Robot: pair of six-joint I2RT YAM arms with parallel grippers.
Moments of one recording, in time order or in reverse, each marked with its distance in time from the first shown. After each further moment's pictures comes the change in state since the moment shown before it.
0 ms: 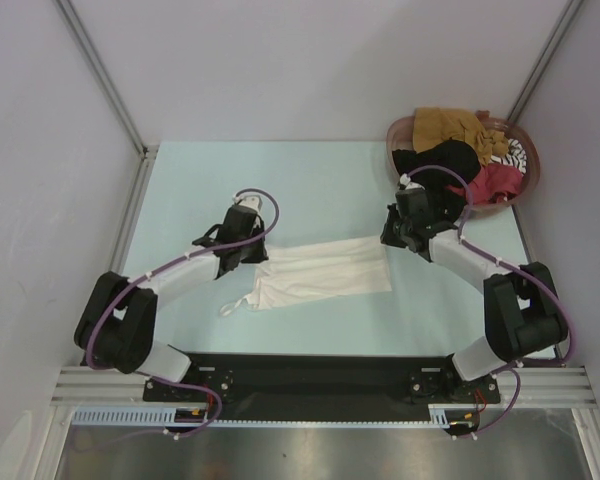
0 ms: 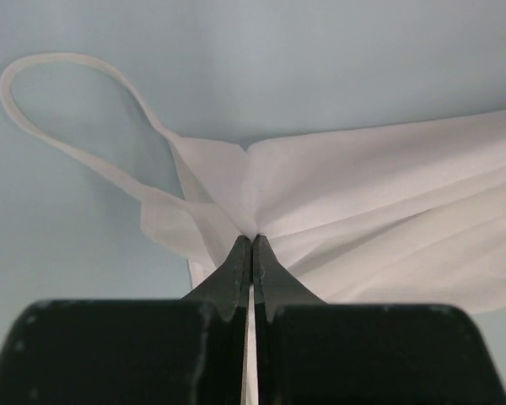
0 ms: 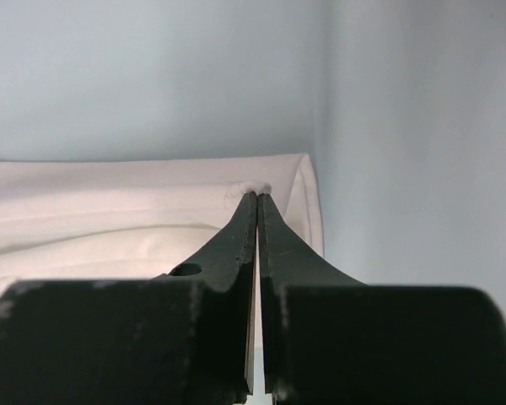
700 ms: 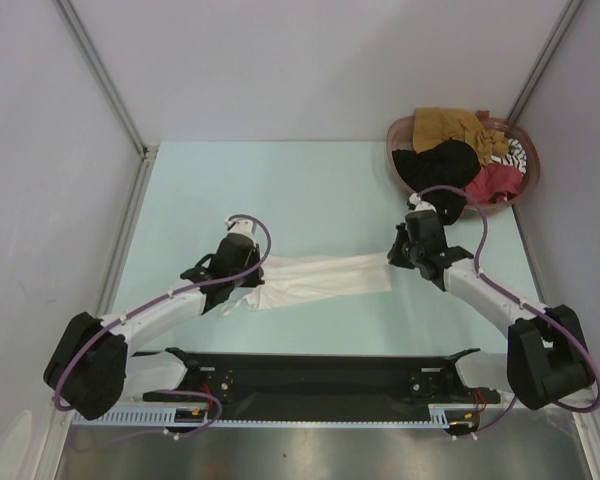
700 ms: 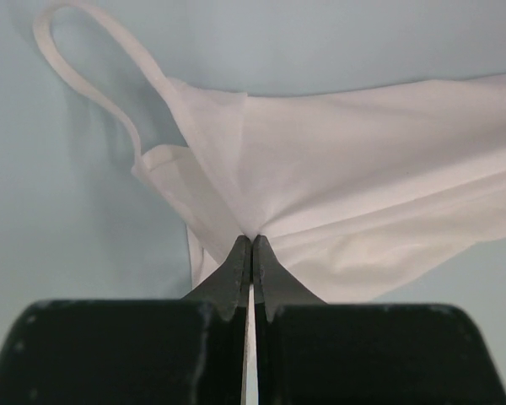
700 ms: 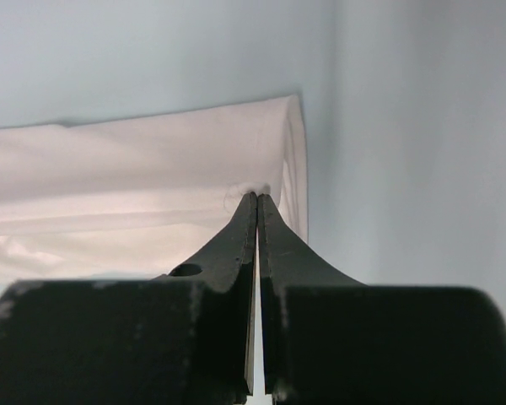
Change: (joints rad) left arm -0.111 -0.267 -0.235 0.013 -0.097 -0.078; right arm 0.026 -0.243 -0.192 -0.035 0.013 0.017
